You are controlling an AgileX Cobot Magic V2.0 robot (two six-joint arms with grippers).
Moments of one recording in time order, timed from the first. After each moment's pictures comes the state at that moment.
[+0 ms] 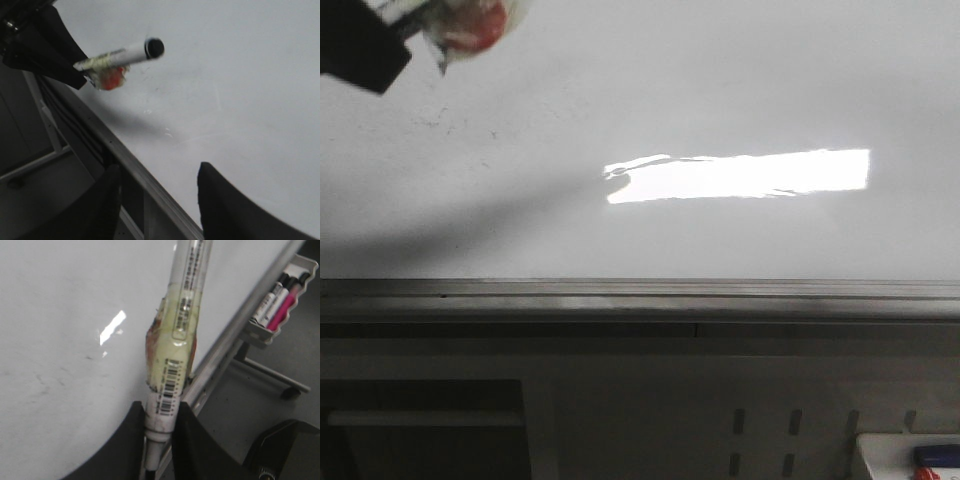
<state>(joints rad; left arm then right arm) -0.61 0.98 -0.80 -0.35 0.65 0.67 0.93 0.74 -0.61 -0.32 0.27 0.26</state>
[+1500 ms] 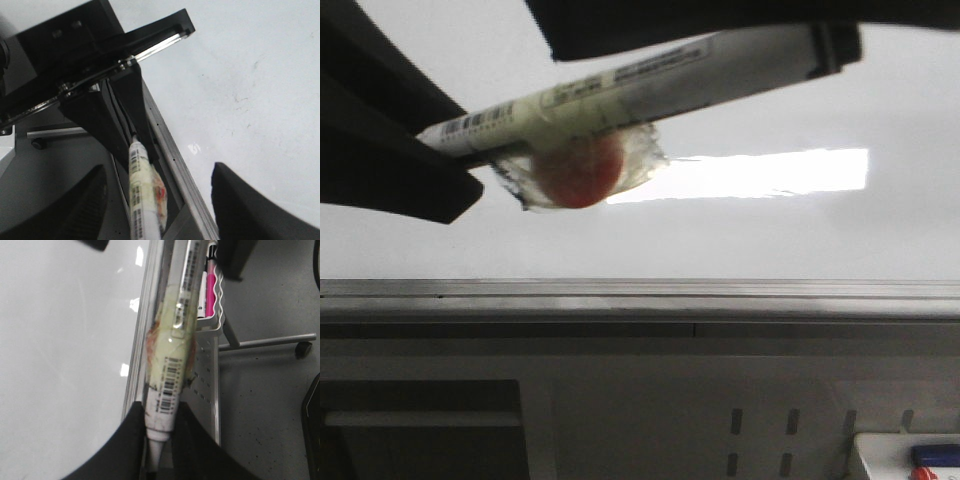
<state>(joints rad) -0.94 0.94 -0.63 -0.36 0.41 1.06 1.14 0.93 -0.64 -0.54 0.13 0.26</state>
